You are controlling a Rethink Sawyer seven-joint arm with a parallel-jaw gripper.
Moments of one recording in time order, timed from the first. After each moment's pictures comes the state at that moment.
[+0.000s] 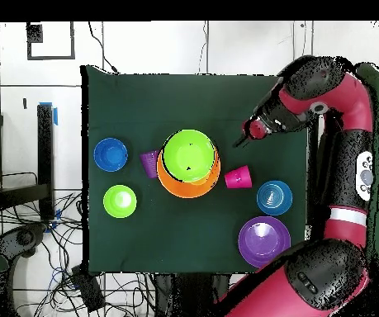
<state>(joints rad) -0.82 -0.11 0.93 0.70 -0.57 1.98 0.93</state>
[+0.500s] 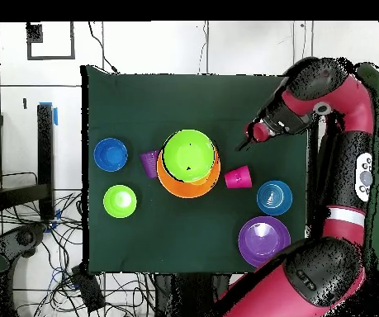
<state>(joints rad) -0.82 -0.09 0.93 0.66 -0.58 2.04 0.93</state>
